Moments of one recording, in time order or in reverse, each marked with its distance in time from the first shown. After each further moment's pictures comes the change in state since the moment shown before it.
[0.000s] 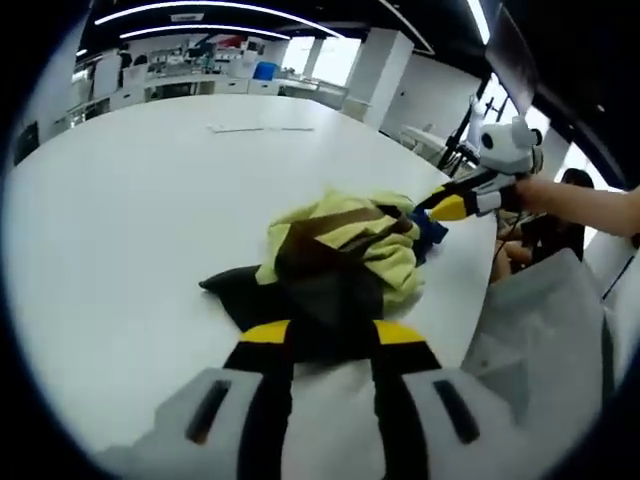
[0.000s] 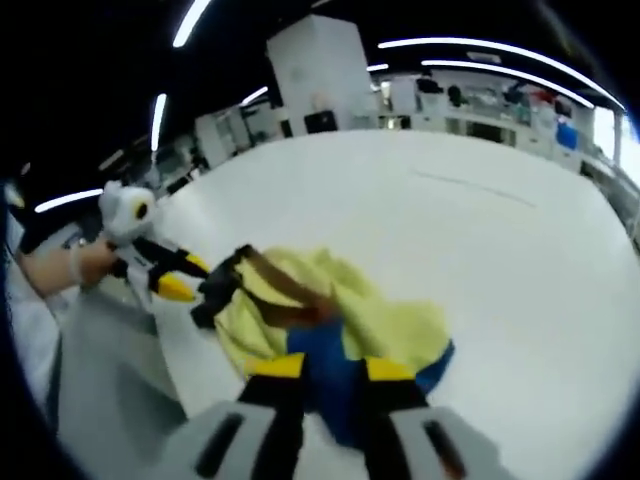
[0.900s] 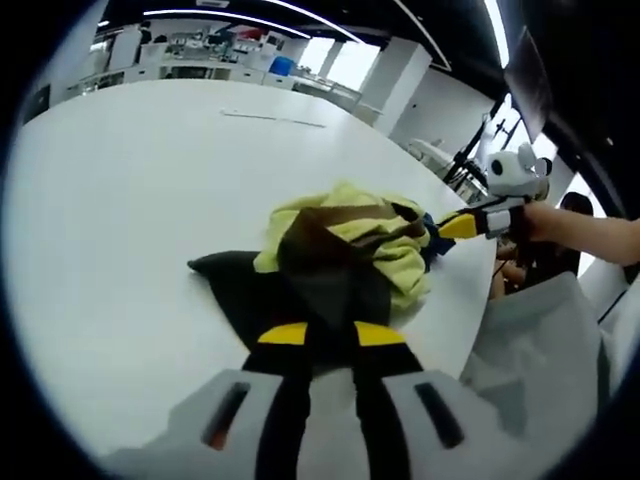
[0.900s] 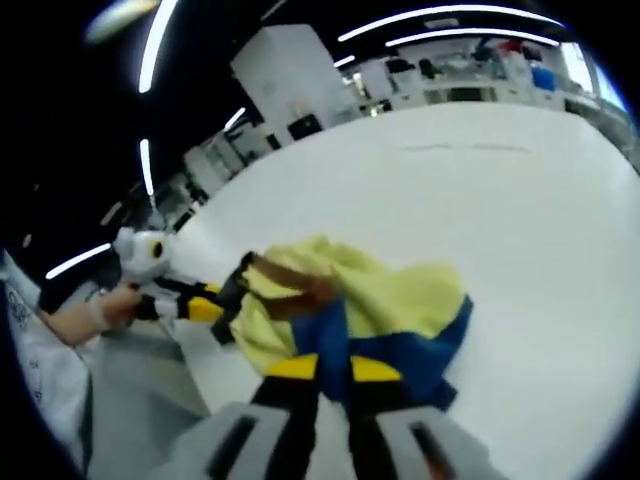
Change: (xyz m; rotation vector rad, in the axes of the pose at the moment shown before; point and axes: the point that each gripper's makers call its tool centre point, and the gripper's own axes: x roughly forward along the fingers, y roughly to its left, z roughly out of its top) left arm 0.015 0.005 -0.011 -0.117 -0.010 -0.019; right arm -0.004 0.012 -0.015 0.209 -0.039 0.082
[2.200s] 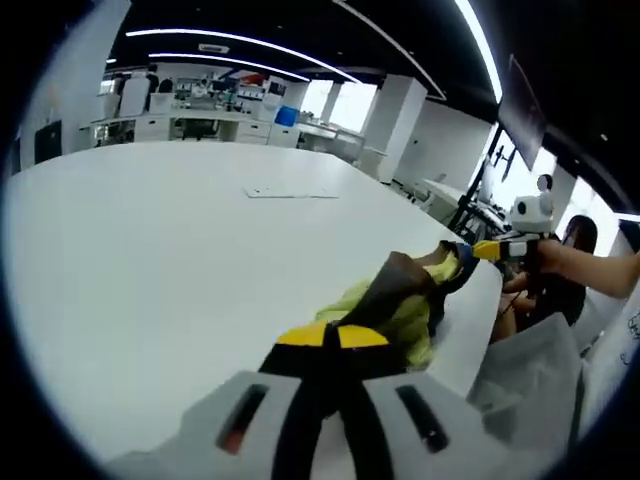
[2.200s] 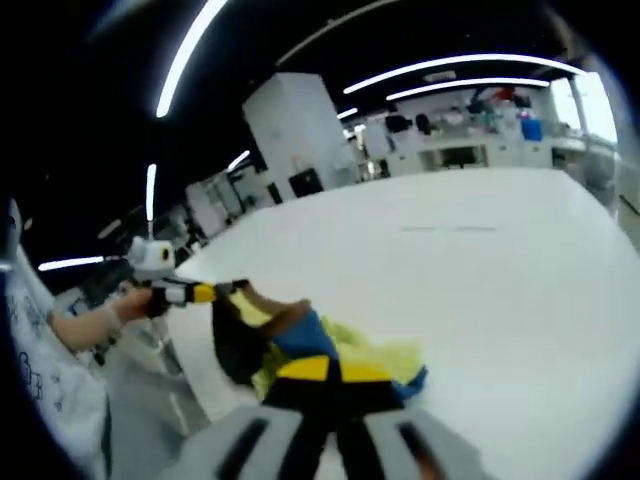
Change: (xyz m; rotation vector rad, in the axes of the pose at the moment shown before) left arm -0.069 0.023 0.105 0.080 -0.214 0.045; right arm -0.083 0.012 0.081 -0.100 -0.282 -0.053
